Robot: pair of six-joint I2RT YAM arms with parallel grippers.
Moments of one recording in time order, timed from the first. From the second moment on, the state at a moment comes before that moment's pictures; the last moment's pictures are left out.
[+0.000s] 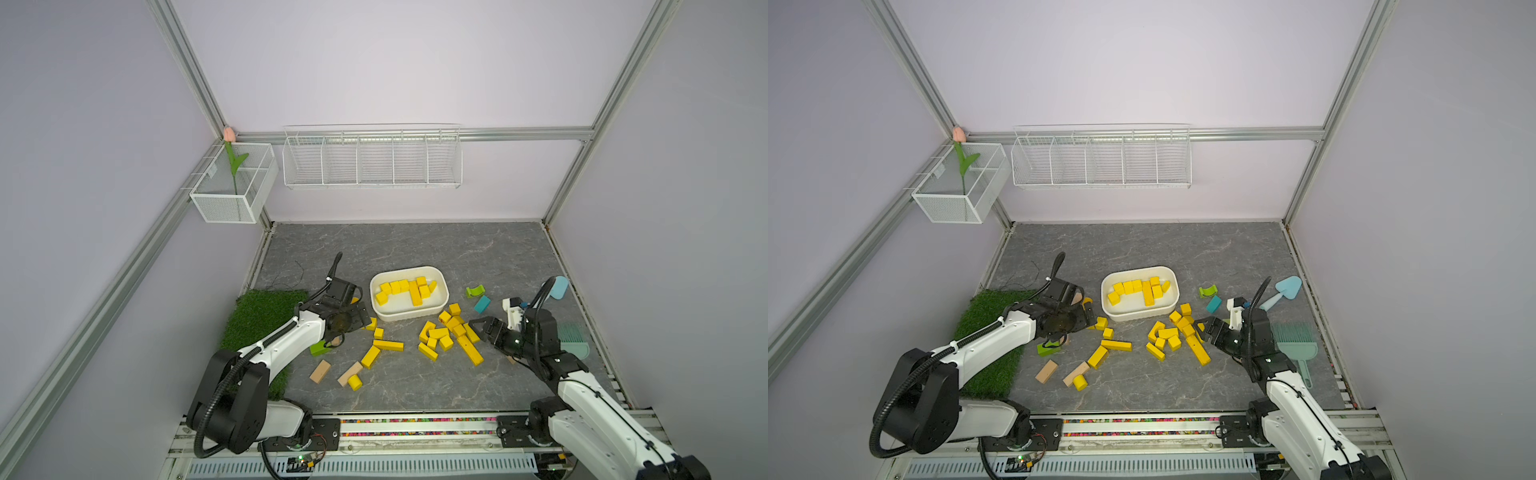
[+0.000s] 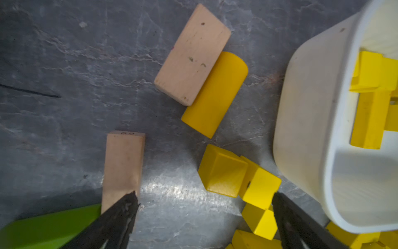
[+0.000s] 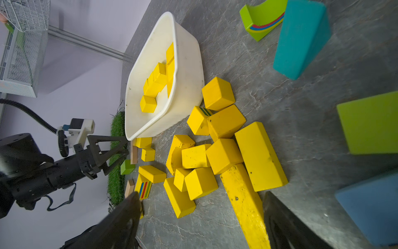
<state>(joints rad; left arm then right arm) -0.44 1.39 0.76 -0.50 0.00 -0.74 0.22 0.80 0.31 -0.16 -0.48 0.76</state>
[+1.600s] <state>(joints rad) -0.37 1.48 0.77 -0.42 0.13 -0.73 0.22 0.80 0.31 -0.16 -0.47 0.76</state>
